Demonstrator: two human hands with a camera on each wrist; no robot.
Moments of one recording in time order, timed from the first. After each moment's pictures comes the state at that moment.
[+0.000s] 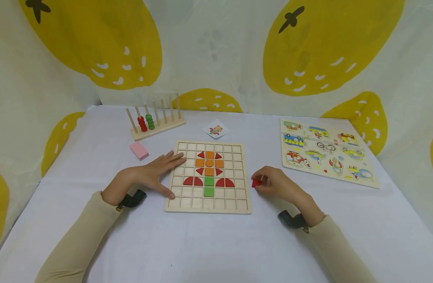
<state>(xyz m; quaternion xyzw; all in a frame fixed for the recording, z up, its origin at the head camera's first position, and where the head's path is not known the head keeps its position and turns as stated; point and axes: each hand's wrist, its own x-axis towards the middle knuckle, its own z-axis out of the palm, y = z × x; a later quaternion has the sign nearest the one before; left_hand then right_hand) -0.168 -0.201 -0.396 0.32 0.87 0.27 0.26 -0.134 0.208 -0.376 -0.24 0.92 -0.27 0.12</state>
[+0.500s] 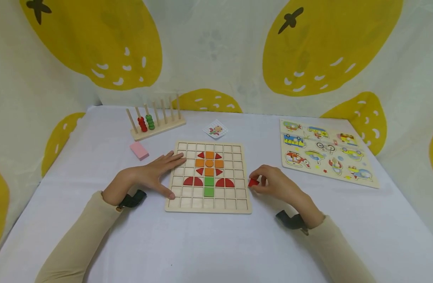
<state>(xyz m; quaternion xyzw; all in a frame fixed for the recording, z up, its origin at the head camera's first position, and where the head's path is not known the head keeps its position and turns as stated) -0.167 -0.200 -0.394 0.32 0.87 0.27 0.26 -0.129 0.195 -0.360 -0.25 0.92 -0.27 0.12</state>
